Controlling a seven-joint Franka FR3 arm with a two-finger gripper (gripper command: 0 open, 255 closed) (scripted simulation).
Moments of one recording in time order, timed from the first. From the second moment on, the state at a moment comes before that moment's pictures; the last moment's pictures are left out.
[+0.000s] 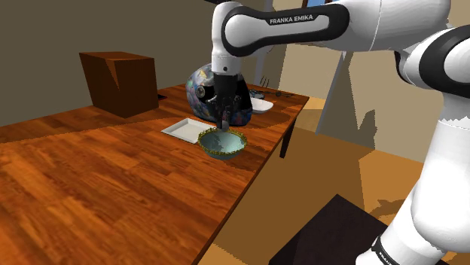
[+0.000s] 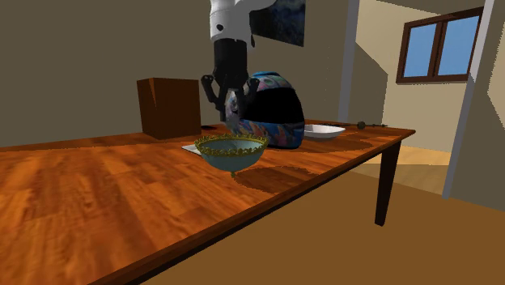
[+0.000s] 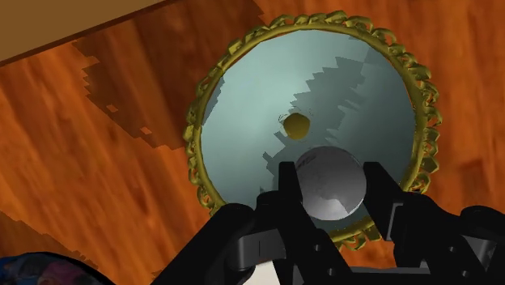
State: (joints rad) arm 0.06 0.20 0.37 -1.58 -0.02 1.70 0.35
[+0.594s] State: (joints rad) arm 0.06 0.20 0.37 -1.64 -0.02 1.76 0.35
